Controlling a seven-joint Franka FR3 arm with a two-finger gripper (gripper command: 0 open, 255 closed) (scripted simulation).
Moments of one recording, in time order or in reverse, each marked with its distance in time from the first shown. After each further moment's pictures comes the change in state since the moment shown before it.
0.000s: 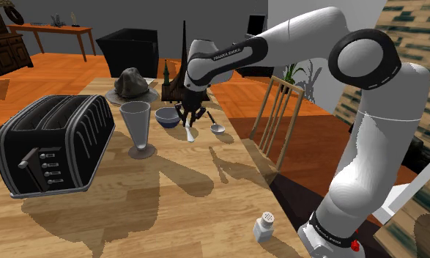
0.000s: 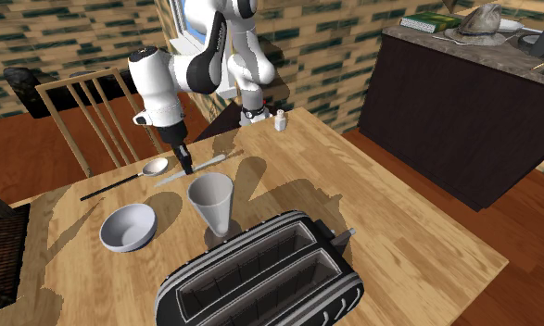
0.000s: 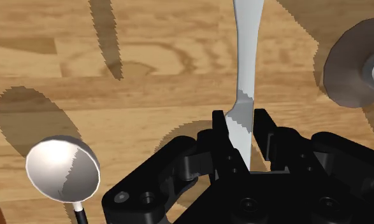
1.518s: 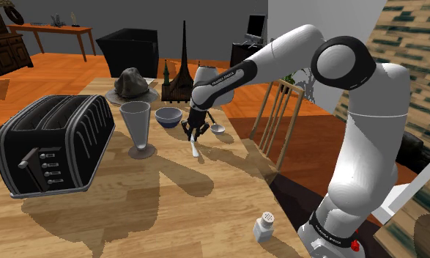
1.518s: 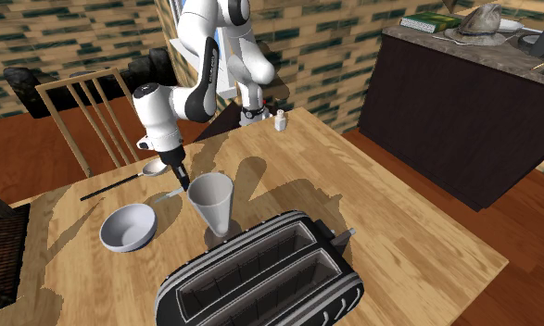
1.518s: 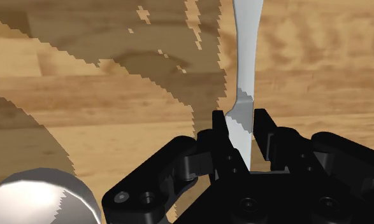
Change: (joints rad) arm -0.026 0.113 -0.029 -0.104 -0.012 0.207 -0.069
